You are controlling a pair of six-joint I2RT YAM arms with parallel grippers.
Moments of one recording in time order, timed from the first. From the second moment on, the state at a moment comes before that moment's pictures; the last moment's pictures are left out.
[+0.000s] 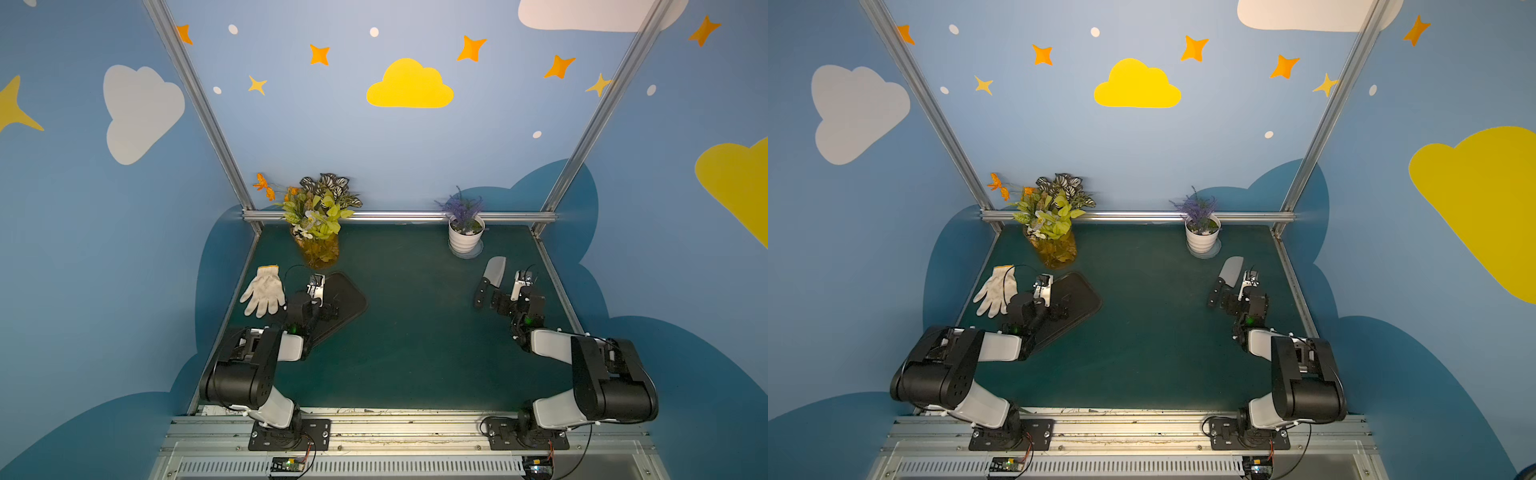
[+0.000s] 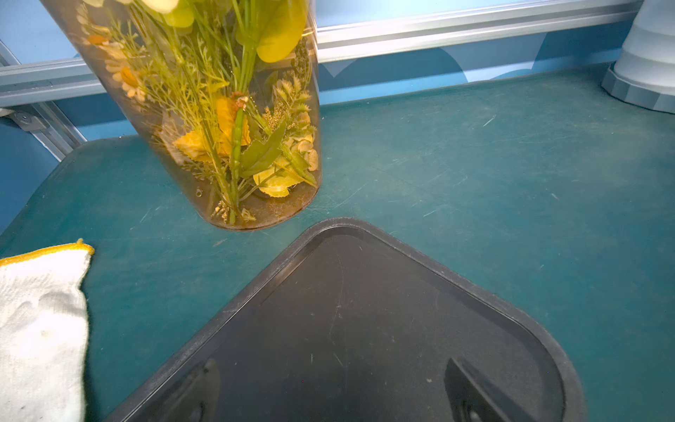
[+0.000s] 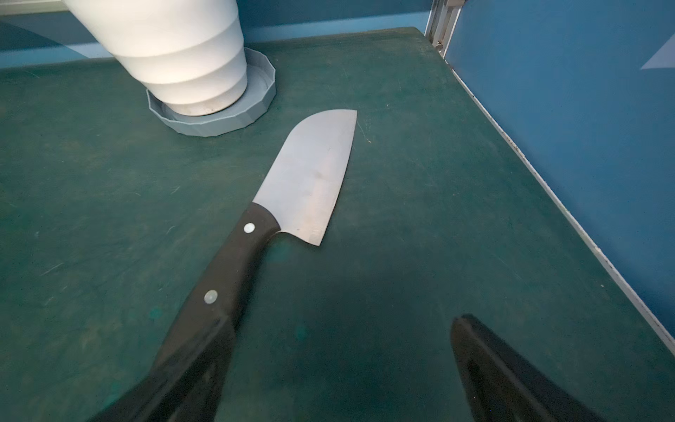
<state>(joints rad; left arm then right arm) -0.08 1.57 0.37 0.79 0.06 0.09 0.03 1.47 0.45 0.52 0.15 0.06</state>
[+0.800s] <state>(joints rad) -0.07 1.57 0.37 0.79 0.06 0.09 0.03 1.47 0.45 0.52 0.14 0.06</state>
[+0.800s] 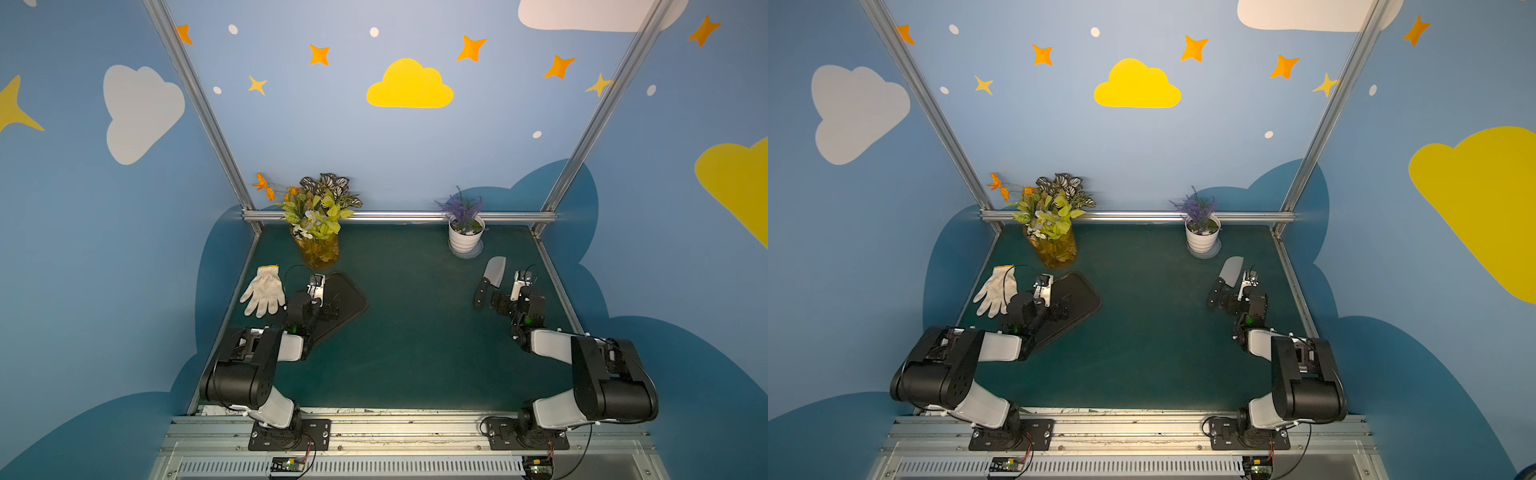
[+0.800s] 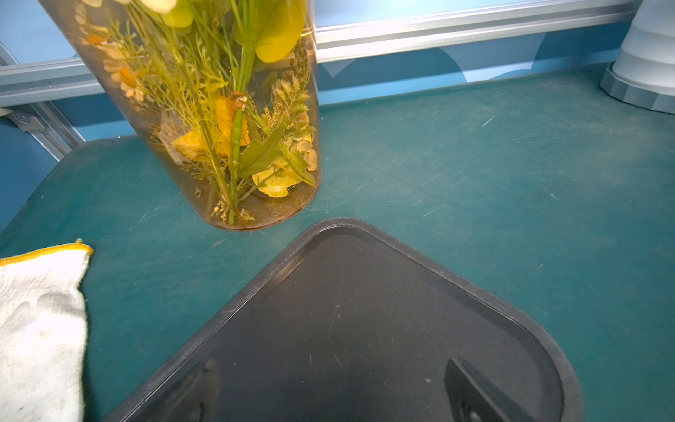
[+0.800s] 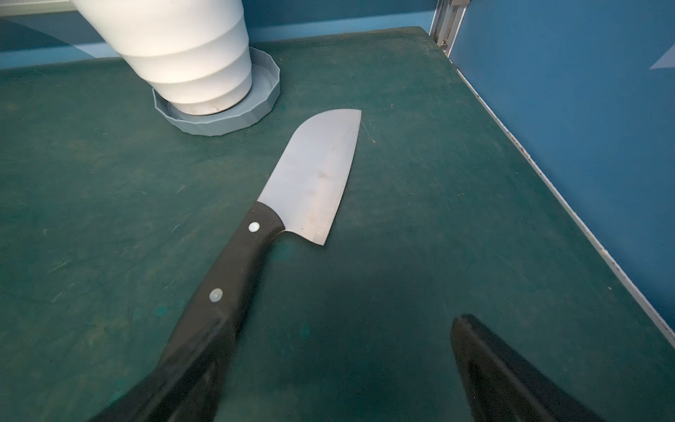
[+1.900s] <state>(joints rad) -0.07 1.55 0.37 0.77 0.05 0.08 0.05 1.47 0.45 0.51 0.14 0.04</state>
